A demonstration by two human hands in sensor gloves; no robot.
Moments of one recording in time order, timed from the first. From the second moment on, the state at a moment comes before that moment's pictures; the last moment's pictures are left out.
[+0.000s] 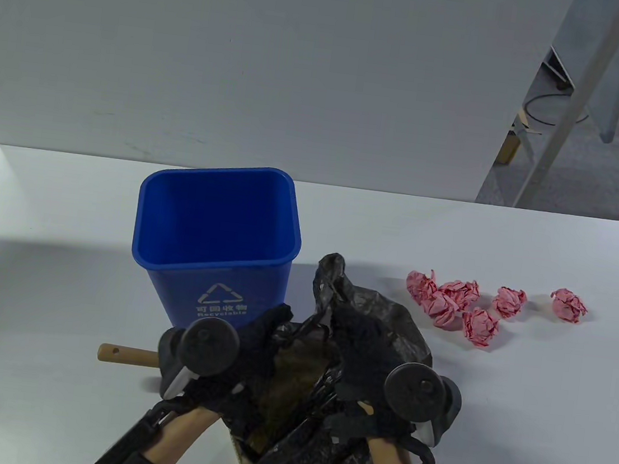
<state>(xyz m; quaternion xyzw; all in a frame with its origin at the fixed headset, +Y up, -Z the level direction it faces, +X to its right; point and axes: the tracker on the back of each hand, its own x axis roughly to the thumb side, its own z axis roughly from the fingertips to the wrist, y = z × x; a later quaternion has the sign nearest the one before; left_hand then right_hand) -0.159 -0.635 -0.335 0.12 -0.14 0.39 0.90 0.118 -0.635 -0.319 0.13 -0.24 0.86 0.44</state>
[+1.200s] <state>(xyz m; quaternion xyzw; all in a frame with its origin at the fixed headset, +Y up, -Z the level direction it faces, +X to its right) -0.203 -0.621 -0.327 0.11 -0.21 0.32 0.92 0.148 -0.644 -0.325 0.00 -0.19 0.95 0.26</state>
